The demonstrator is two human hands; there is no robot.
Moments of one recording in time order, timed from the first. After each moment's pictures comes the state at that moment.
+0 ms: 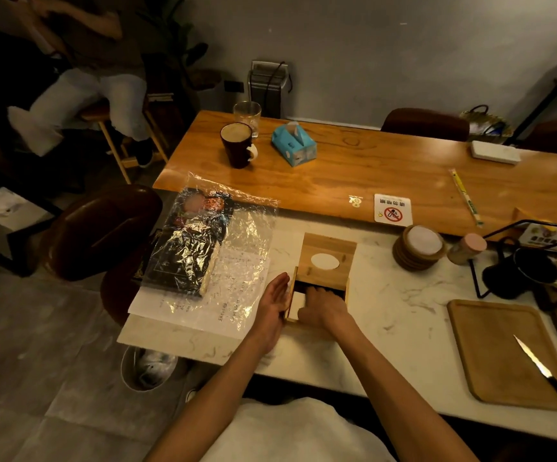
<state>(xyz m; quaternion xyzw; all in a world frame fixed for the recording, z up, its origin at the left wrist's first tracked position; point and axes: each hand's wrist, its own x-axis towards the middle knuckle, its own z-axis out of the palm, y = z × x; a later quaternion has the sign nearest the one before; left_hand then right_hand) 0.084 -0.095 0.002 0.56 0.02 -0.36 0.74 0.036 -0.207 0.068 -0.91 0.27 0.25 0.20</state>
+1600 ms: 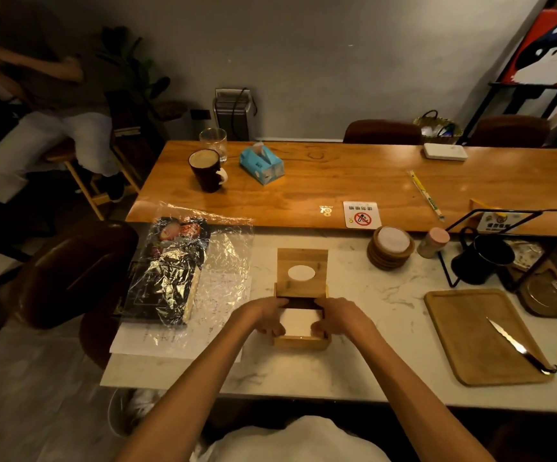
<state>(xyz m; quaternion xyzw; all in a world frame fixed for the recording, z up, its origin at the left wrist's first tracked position) 0.122 -0.127 0.081 0.81 -0.30 -0.50 0.07 -0.003 -0.257 0.086 -0.88 0.31 0.28 0.22</state>
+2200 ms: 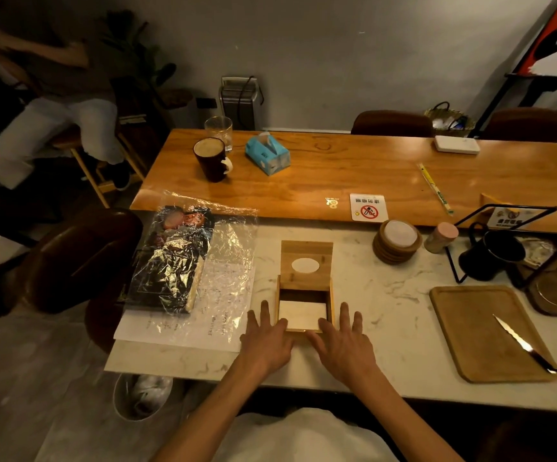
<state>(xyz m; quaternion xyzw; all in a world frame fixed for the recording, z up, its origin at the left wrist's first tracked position) 0.050 -0.078 0.053 0.89 -0.32 -0.33 0.04 -0.064 -0.201 0.063 -0.91 0.33 0.21 0.16</state>
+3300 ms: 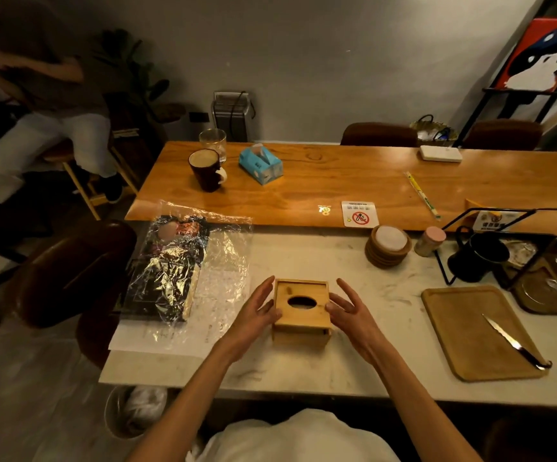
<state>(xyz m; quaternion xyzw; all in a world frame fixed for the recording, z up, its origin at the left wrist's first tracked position) 0.095 -0.071 0.066 0.65 -0.18 -0.45 0.59 -0.060 -0.264 0.048 -0.54 0.35 -0.06 0.76</state>
